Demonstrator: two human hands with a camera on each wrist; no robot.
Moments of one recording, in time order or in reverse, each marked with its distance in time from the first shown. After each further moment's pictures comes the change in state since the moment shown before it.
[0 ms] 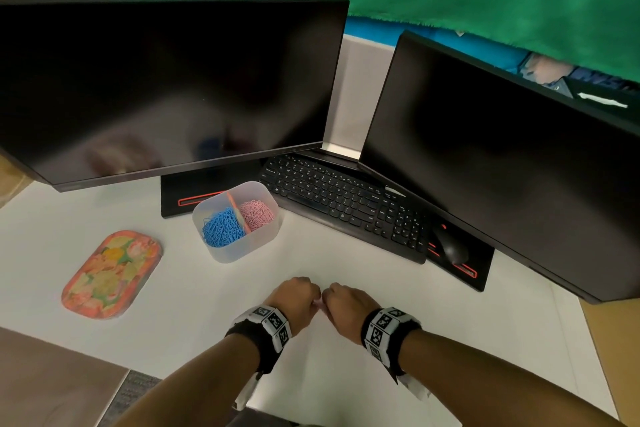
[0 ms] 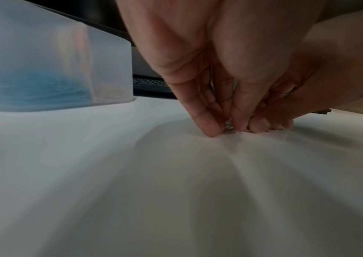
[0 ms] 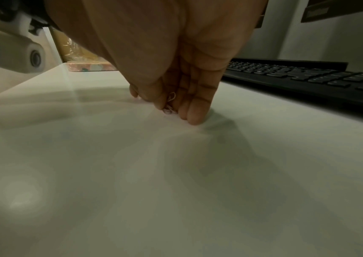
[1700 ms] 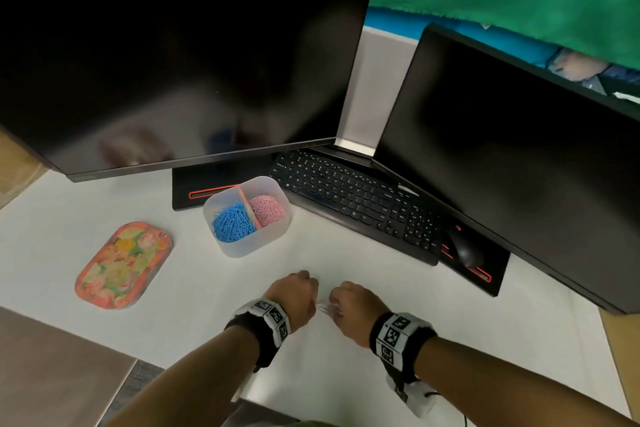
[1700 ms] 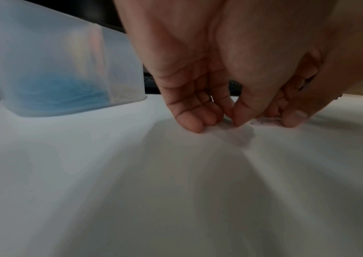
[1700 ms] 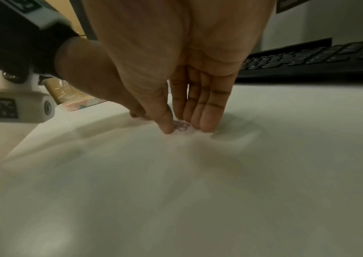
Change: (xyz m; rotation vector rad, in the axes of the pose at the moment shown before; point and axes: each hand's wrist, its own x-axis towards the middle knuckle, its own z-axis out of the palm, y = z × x) left_hand -0.009 -0.005 -0.019 0.104 -0.089 -0.069; right_hand 0.001 -0.003 -0.002 0.178 -0.037 0.087
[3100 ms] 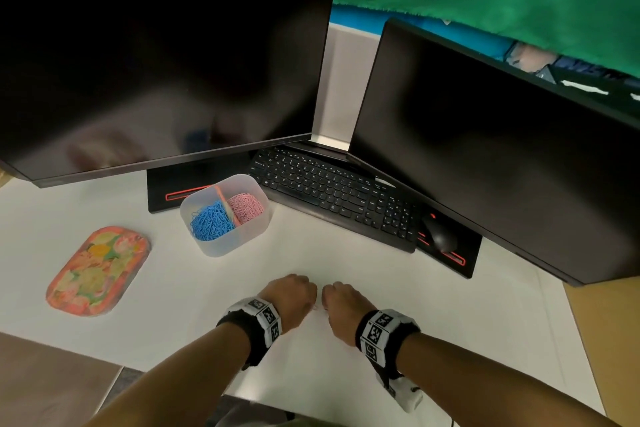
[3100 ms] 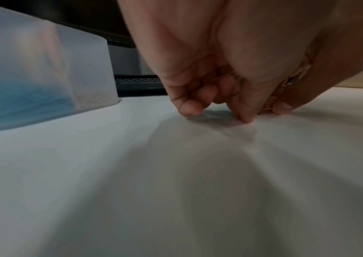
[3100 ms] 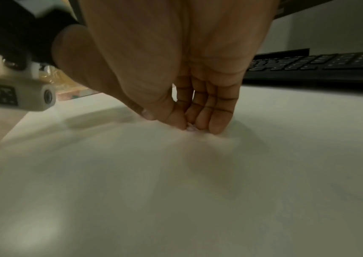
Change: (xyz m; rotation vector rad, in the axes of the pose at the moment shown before) left_hand 0.007 0.011 0.017 0.066 -0.068 0.200; right_hand -0.015 0.003 0.012 -0.080 -0.007 0.091
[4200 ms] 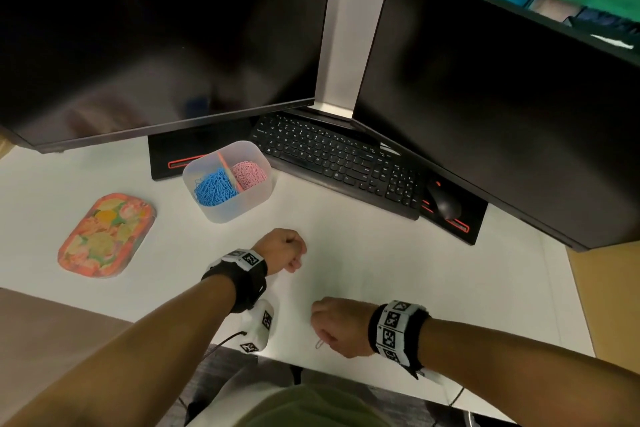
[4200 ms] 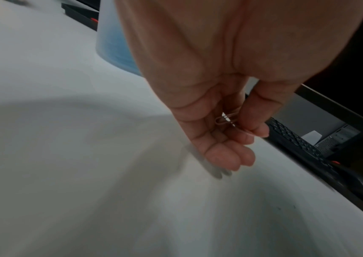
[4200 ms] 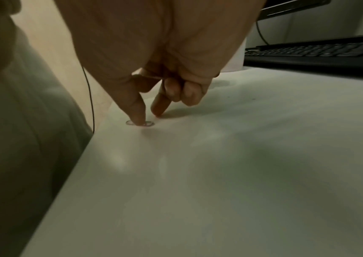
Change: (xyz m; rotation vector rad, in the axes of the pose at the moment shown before) left_hand -0.004 -0.025 -0.010 -1.139 0.028 -0.399; right_hand -0.048 -0.008 0.022 -0.046 -0.287 -0.568
